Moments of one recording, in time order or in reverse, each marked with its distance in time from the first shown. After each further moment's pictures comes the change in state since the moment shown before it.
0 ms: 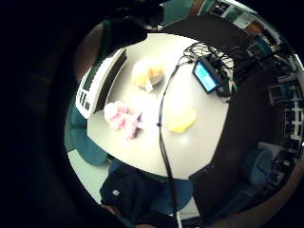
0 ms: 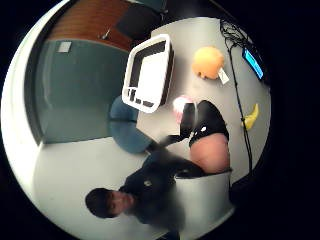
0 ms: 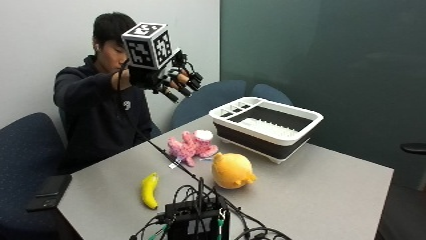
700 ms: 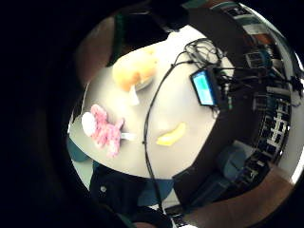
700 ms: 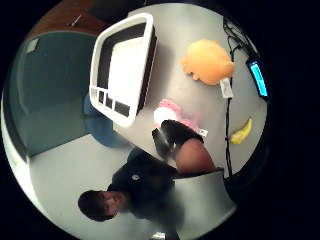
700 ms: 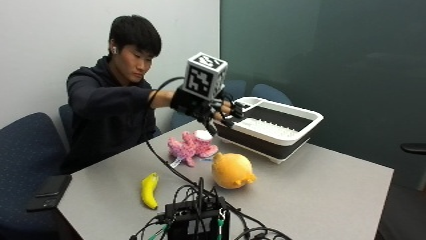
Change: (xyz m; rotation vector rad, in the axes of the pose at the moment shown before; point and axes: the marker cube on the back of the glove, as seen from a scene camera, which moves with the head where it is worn) arm 0.002 -0.111 0.071 -0.208 0.232 0.037
